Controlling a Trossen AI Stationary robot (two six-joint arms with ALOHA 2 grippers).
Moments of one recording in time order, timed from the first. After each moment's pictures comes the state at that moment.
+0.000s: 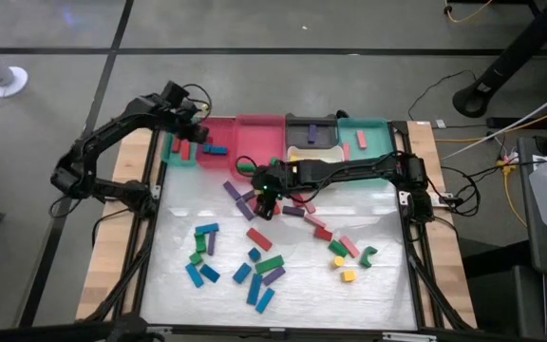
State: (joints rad) left arm 1.05 1.26 0.98 -0.89 0.22 -0.13; right arm -0.01 2.03 1.74 -0.69 0.13 0.32
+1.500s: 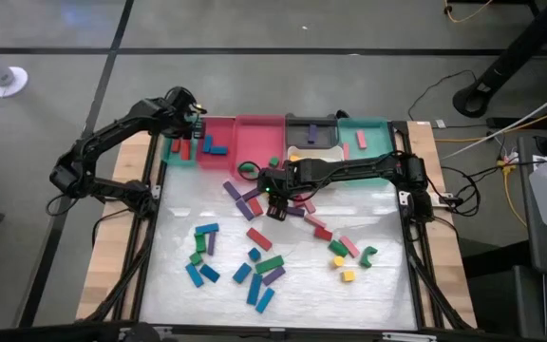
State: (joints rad) left arm 0.96 1.26 0.98 -0.94 -0.24 -0.51; right arm -0.01 2.03 1.74 -0.89 0.15 0.25
